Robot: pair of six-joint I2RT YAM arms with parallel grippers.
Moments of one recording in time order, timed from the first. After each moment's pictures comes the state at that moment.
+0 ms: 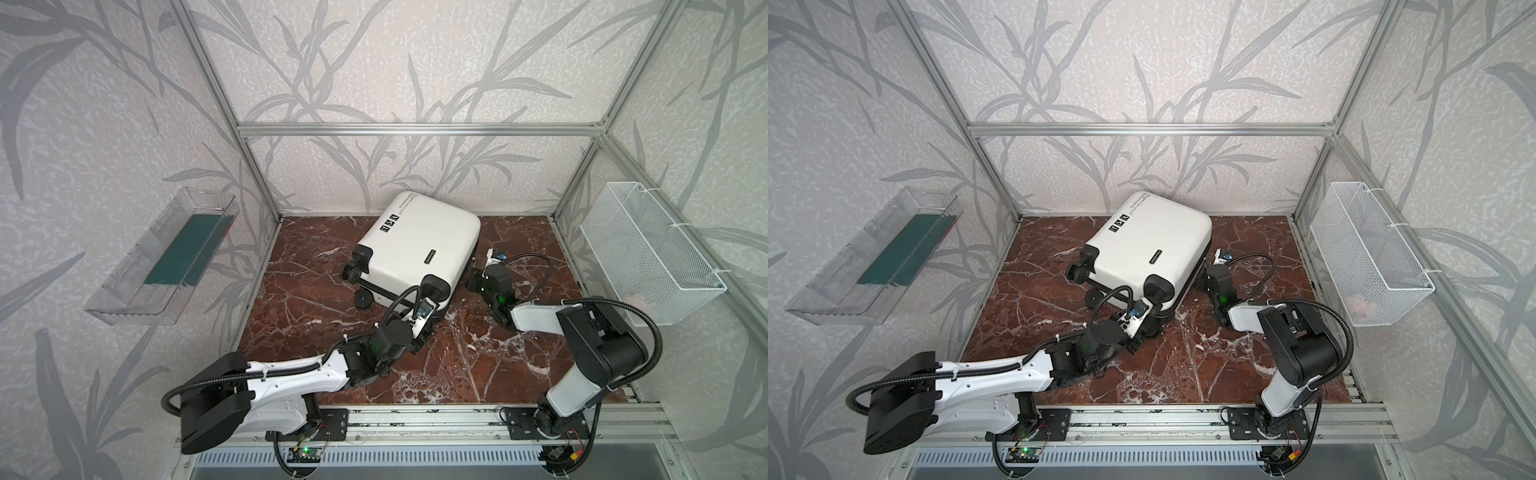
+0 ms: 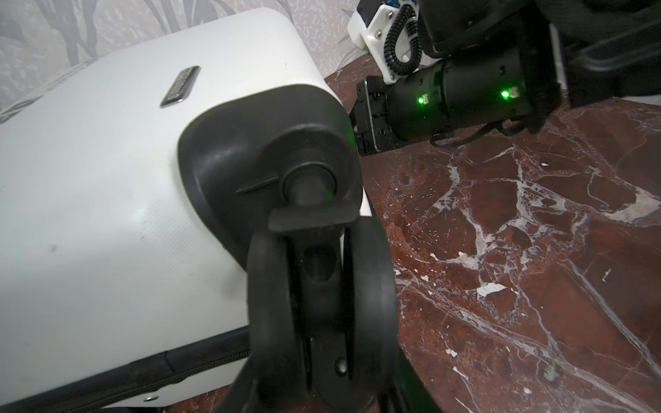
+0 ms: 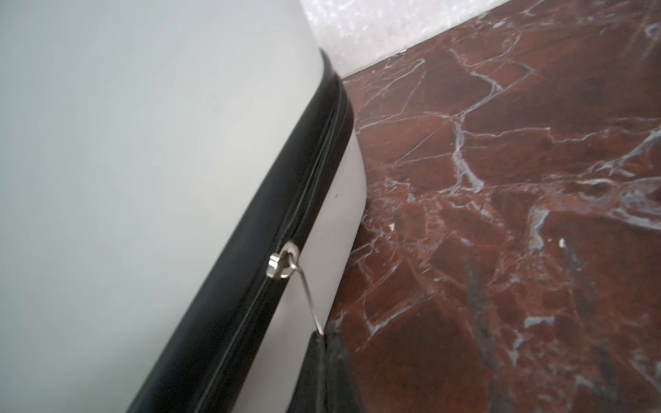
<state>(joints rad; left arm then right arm) -1.11 1.18 0.53 0.26 -0.42 0.02 0.35 1.70 0.67 0.57 0.20 0.57</state>
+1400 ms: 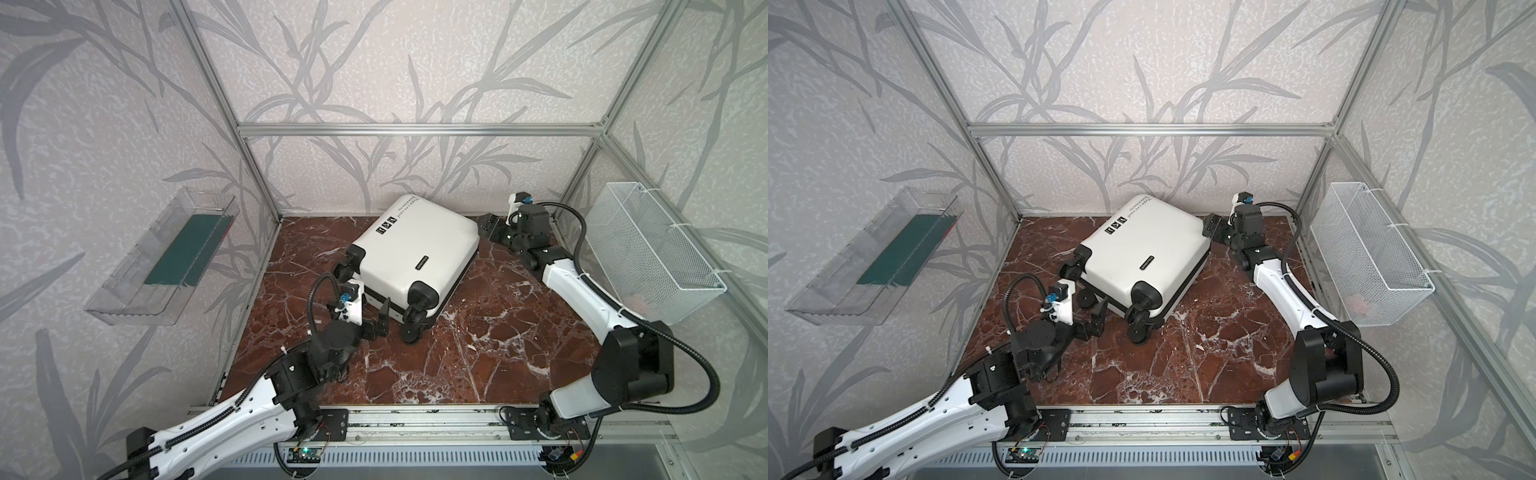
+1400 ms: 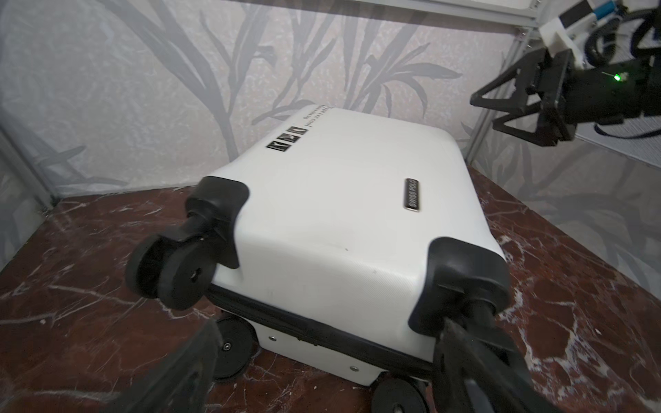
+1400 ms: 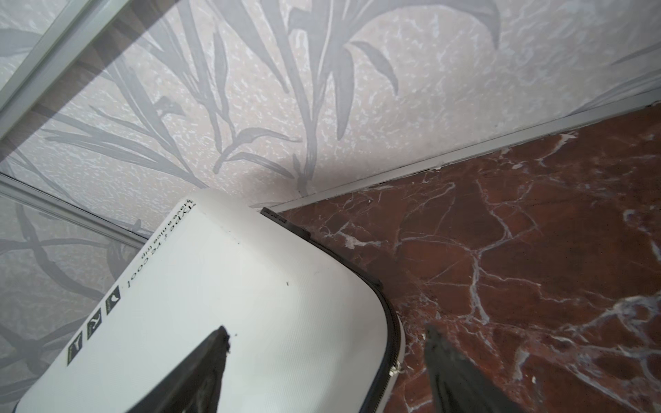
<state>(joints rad) -0.91 0.63 0.57 -0.19 -0.62 -0.30 0.19 1.56 1.28 -0.14 -0.12 0.50</state>
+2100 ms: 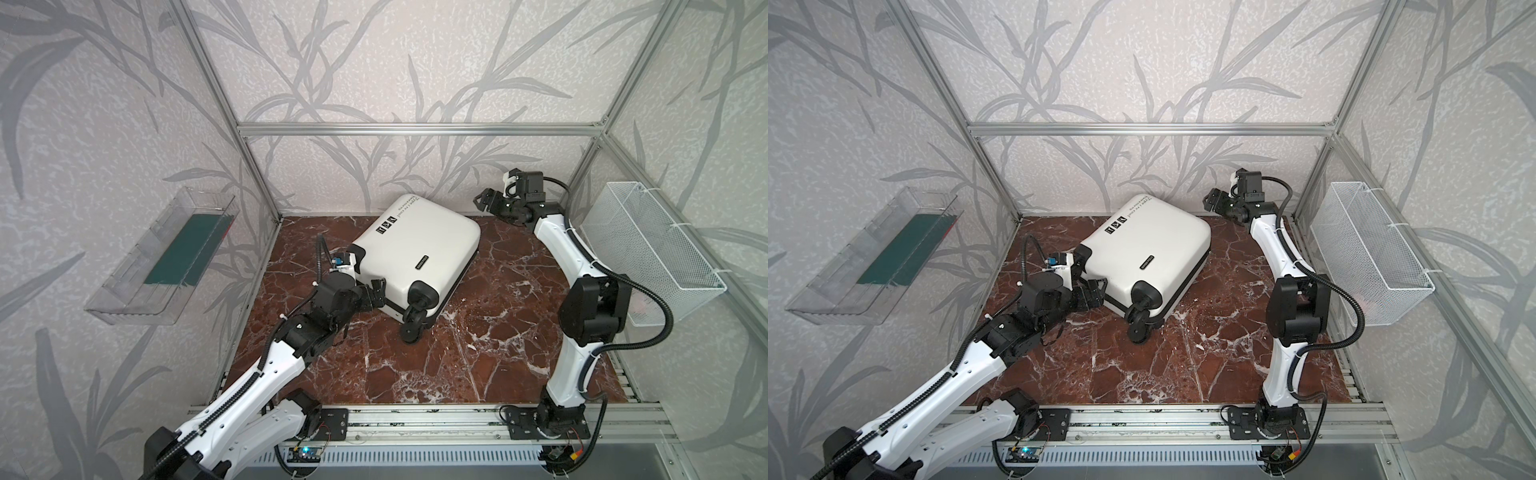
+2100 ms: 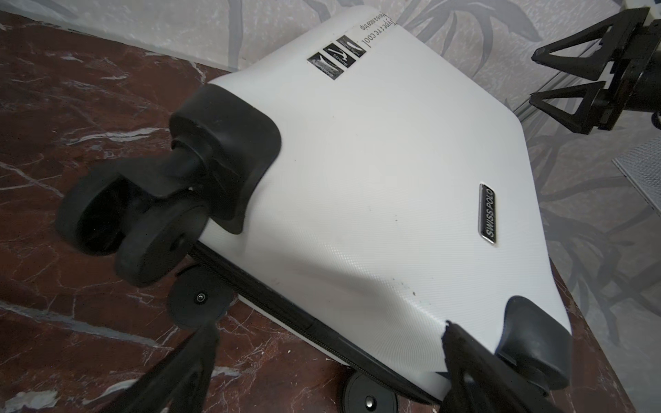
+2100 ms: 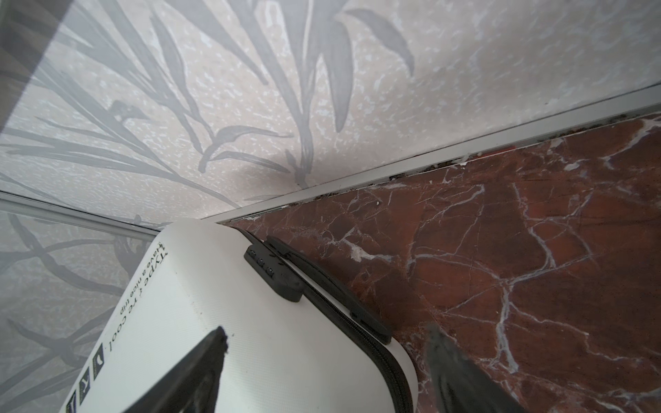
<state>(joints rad) -0.55 0.91 0.77 -0.35 -0.16 -0.56 0.08 1.97 1.88 -0.51 -0.33 0.50</state>
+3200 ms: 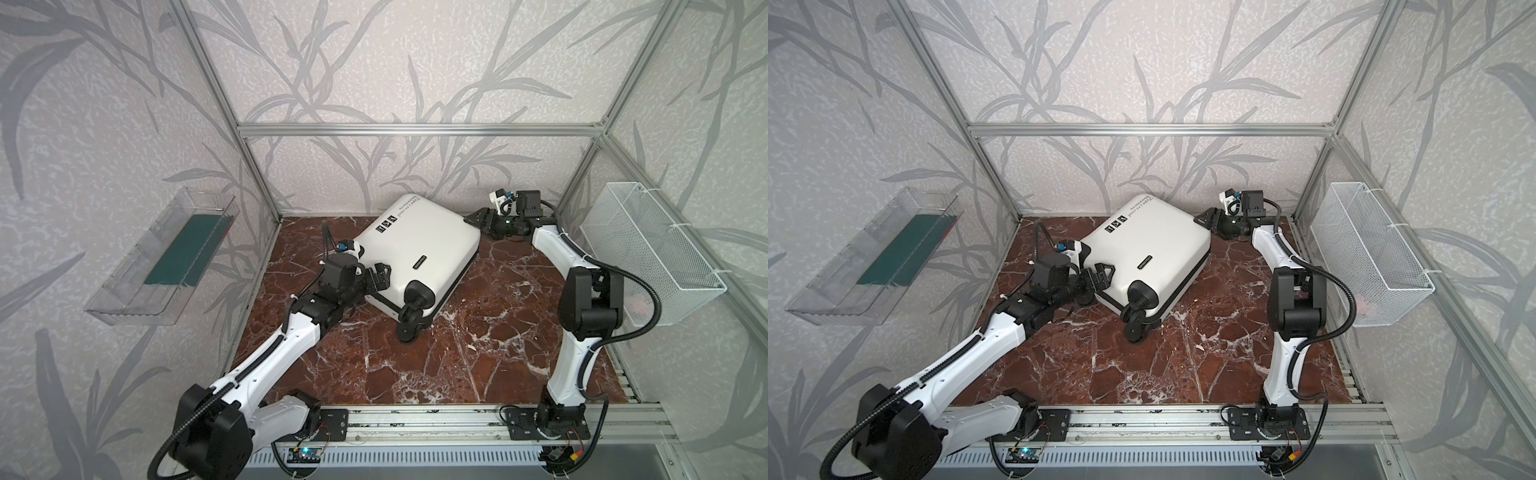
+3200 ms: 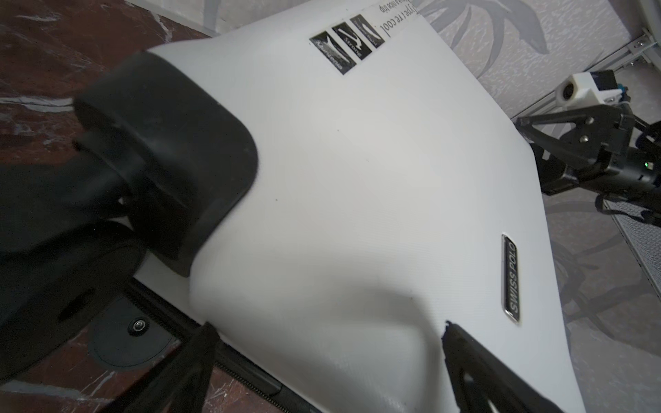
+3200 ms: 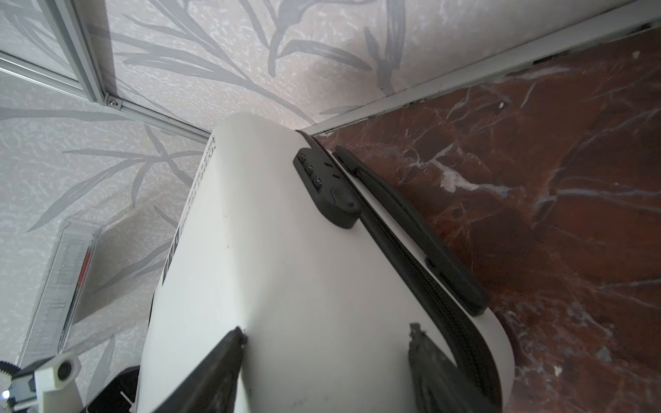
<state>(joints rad) -0.41 1.16 0.85 -0.23 0.05 -0.59 0.05 1.97 1.61 -0.31 -0.81 0.50</state>
